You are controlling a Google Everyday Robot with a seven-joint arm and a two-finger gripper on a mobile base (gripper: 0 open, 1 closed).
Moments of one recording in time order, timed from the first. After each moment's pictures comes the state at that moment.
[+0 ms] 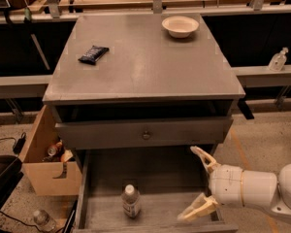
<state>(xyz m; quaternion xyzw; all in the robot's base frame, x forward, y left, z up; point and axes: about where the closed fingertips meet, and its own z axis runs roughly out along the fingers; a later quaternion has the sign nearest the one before) 0.395 -0.108 0.692 -0.53 0.66 0.25 0.47</state>
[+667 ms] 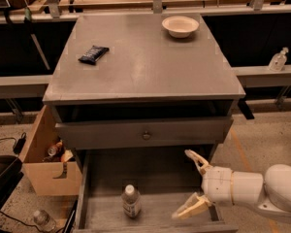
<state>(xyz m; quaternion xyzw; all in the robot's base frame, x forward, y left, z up) 0.406 -0.100 0.661 -0.52 0.66 0.27 0.47</state>
